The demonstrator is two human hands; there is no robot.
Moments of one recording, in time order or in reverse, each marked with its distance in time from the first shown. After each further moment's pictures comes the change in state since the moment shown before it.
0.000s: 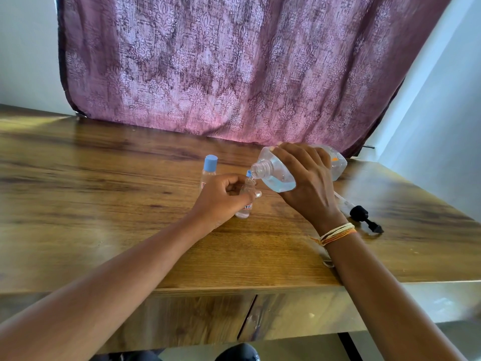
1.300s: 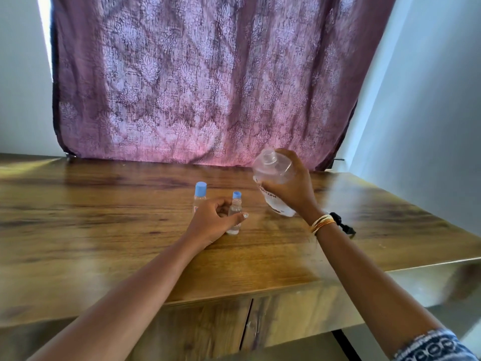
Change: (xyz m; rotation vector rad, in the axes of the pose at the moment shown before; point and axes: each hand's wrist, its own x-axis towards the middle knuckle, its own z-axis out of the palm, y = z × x) left_hand -0.002 0.003 -0.004 0.103 -0.020 -0.002; right_hand 0.021 0.004 -0.018 0.658 -0.026 0.663
